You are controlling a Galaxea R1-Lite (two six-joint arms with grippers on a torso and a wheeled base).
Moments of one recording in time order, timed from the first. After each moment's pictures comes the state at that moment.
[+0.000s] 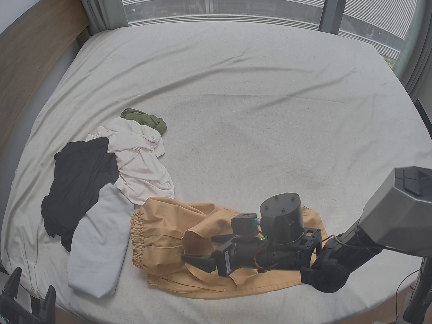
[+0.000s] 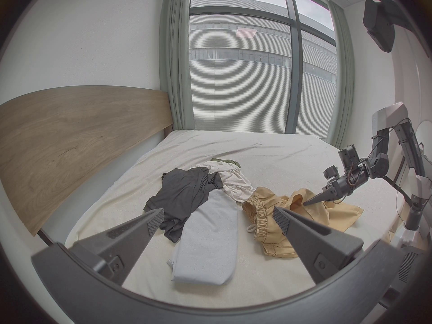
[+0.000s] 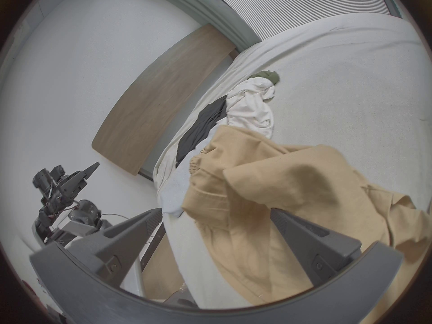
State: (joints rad) left arm 0.00 0.02 -0.02 0.00 -0.02 -0.01; right arm 0.81 2.13 -0.80 -0.91 0.27 0.31
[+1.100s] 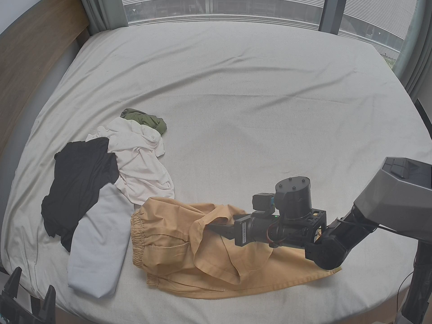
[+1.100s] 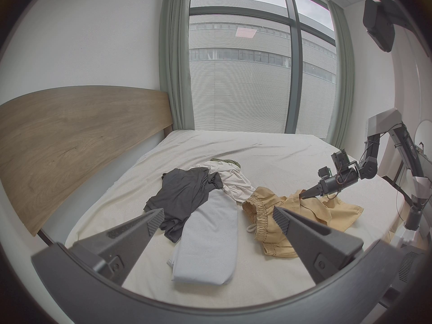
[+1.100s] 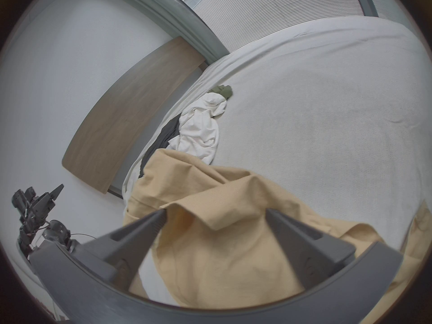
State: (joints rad) left arm 0.00 0.02 -0.02 0.00 -0.02 -0.01; right arm 0.67 2.20 -0.86 -0.91 0.21 0.31
